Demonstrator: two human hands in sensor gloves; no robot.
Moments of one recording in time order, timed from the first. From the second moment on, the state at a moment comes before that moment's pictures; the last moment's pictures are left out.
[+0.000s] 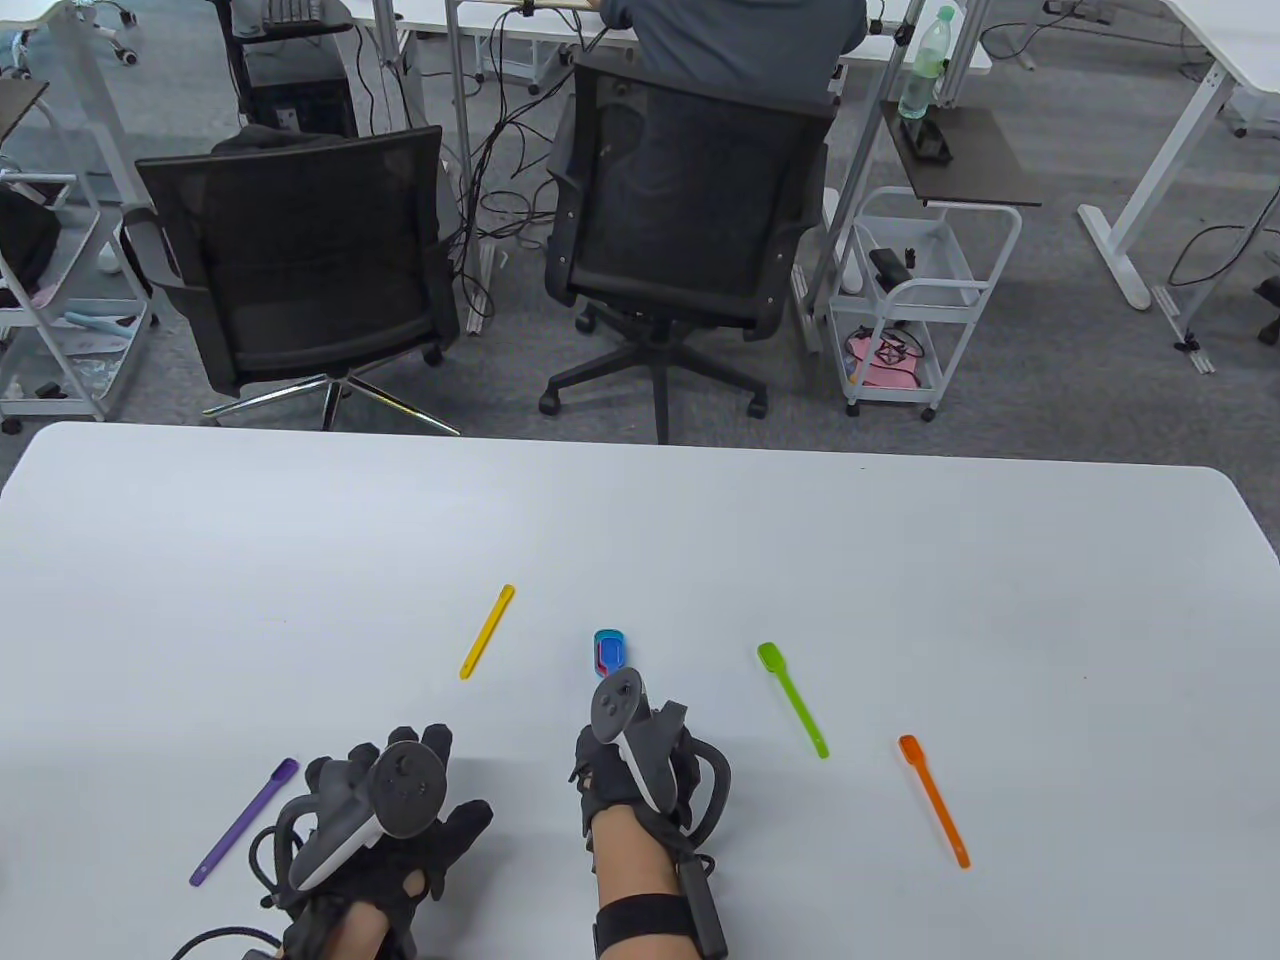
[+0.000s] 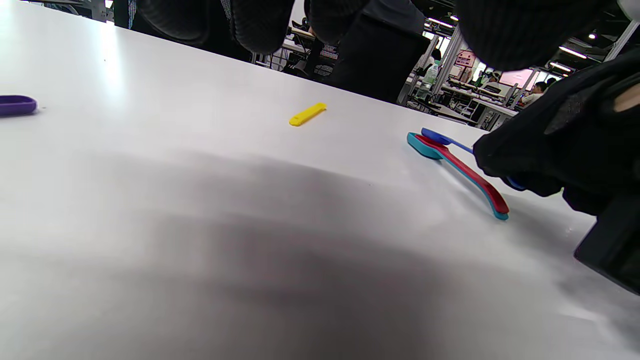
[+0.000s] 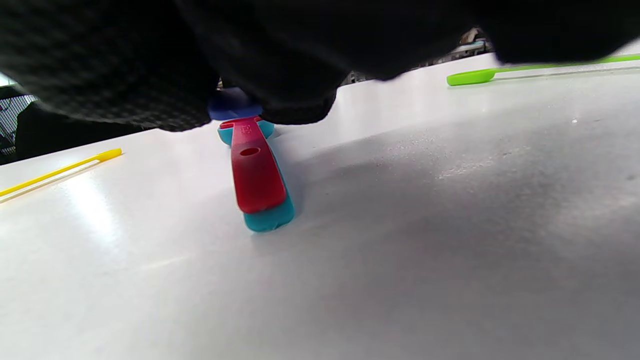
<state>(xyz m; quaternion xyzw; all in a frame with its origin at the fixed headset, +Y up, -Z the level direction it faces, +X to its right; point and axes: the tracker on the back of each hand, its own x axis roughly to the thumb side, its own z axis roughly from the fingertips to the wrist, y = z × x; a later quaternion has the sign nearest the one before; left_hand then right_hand) -0.200 -0.762 -0.259 -0.11 0.01 0.14 0.98 0.026 -0.789 -0.358 -0.12 0.02 0.99 0.10</state>
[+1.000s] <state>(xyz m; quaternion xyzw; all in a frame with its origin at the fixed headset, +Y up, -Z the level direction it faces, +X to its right) -0.203 -0.760 -0.260 -0.12 0.01 0.14 0.98 0.025 -0.791 -0.357 -0.12 0.03 0.99 0.11</state>
